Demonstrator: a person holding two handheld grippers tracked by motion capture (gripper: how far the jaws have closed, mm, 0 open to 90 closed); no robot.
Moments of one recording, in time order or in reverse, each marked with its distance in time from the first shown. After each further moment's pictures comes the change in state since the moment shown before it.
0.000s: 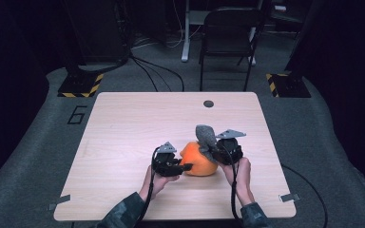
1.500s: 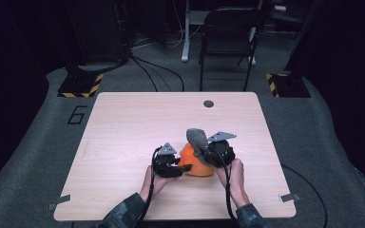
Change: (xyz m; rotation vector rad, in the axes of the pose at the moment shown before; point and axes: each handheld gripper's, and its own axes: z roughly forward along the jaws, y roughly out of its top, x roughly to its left) left arm 0.001 -0.005 0.002 0.005 0.053 0.045; right arm 0.025 0.004 0.006 0.022 0.045 -0.041
